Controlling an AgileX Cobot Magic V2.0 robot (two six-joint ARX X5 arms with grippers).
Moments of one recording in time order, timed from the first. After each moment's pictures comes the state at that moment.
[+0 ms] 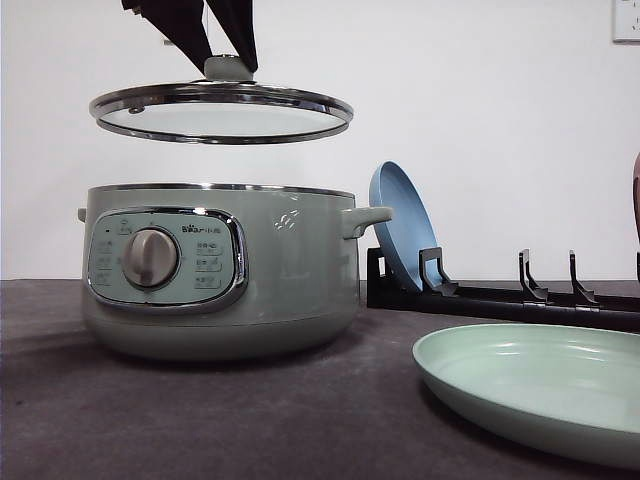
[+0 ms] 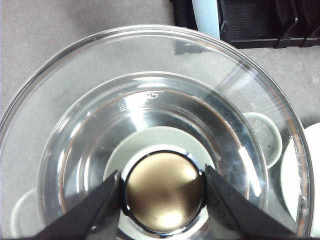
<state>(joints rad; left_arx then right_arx) -0.45 1.87 2.18 -1.25 0.09 0.06 0.45 0.52 0.97 -0.91 -0.21 0.25</state>
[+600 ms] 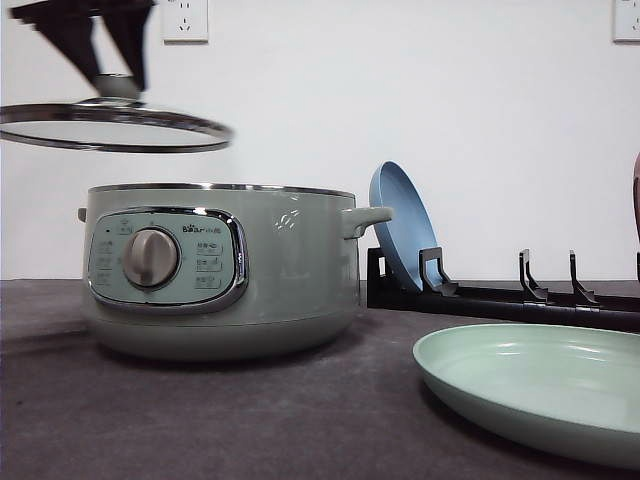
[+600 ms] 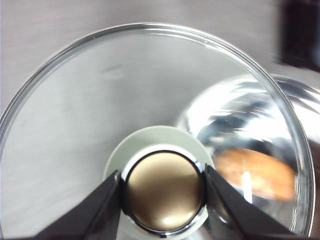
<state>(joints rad) -0.14 1.87 2.18 -1.27 0.09 0.06 0.45 0.52 0.97 -0.91 -0.21 0.25</state>
